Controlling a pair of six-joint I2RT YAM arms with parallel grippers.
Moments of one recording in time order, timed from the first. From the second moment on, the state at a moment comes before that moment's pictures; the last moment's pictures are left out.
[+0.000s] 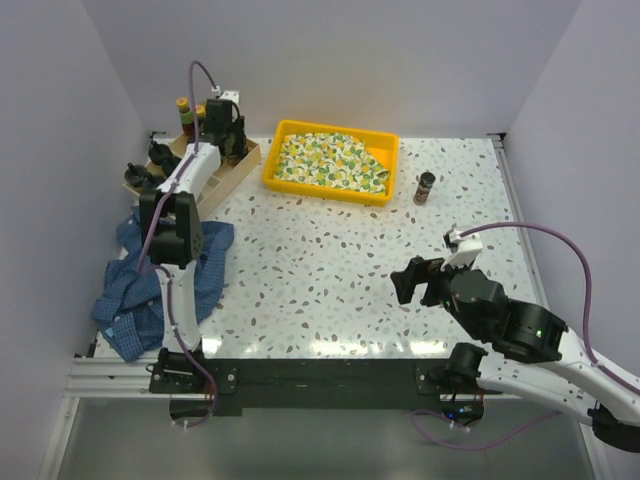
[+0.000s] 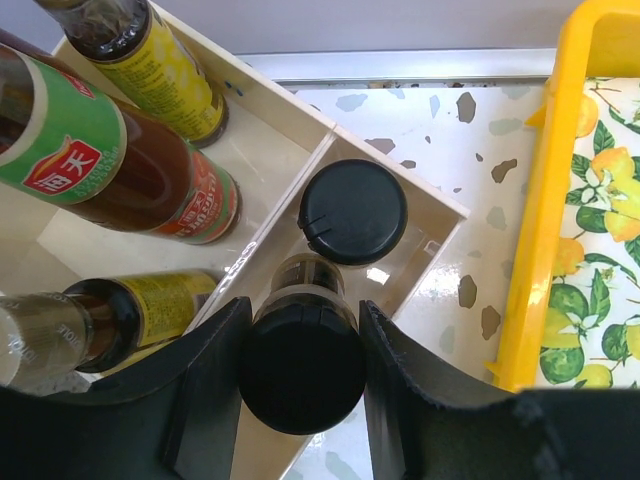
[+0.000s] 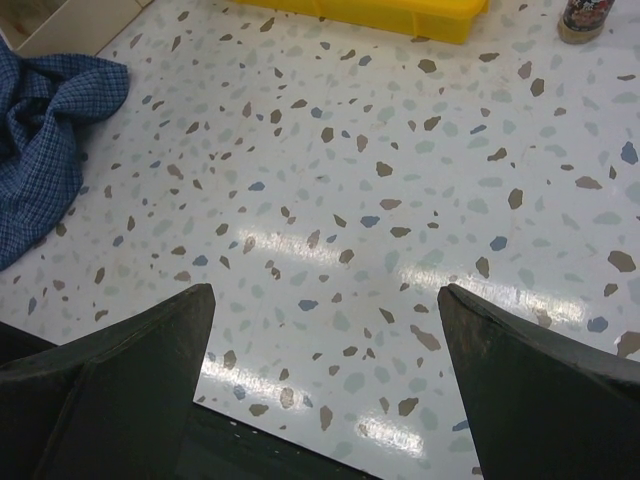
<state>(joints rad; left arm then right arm) -0.10 2.24 1.97 -0.35 -0.17 -0.02 1.06 0.52 0.82 -0.77 0.62 0.59</state>
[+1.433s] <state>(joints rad) -0.19 1.90 1.97 -0.43 0.08 -0.08 1.06 0.70 0.84 -0.78 0.66 0.68</state>
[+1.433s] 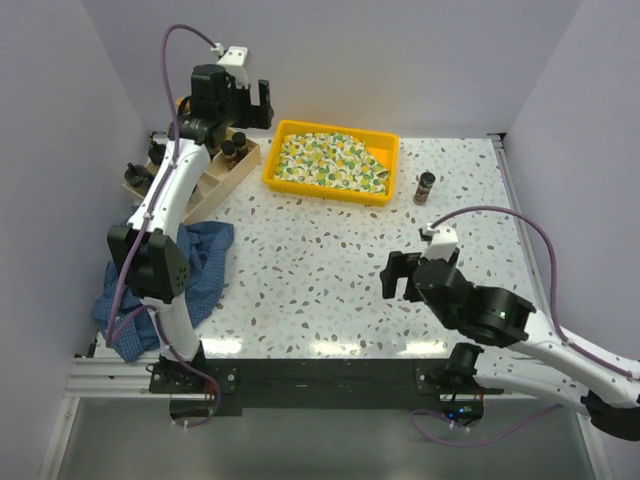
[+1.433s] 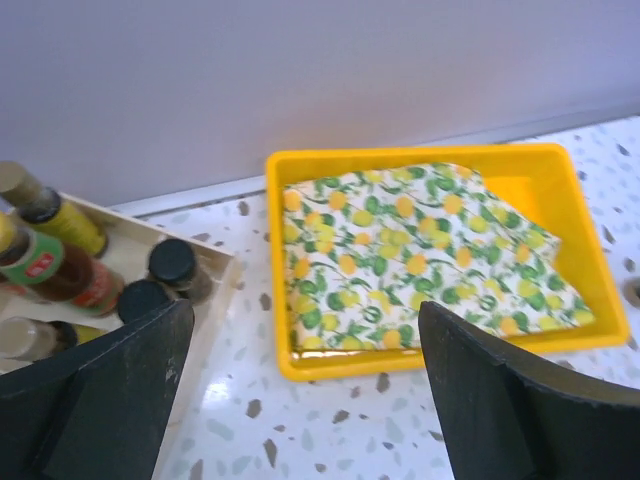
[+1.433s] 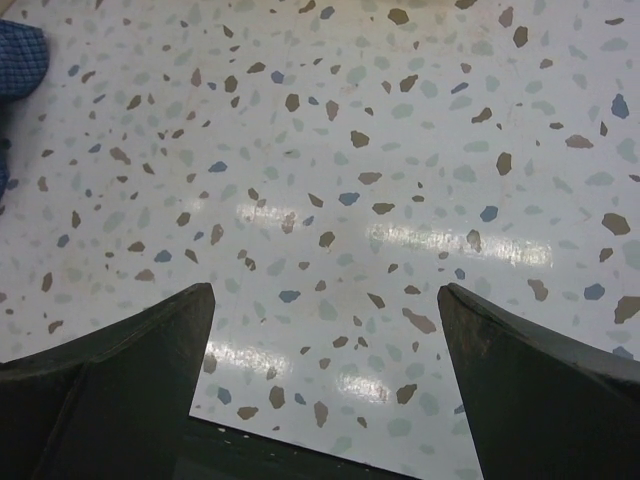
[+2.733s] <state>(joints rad) -0.52 1.14 1.01 -0.12 -0.01 -0.10 0.21 1.84 1.47 -0.48 0.41 0.34</state>
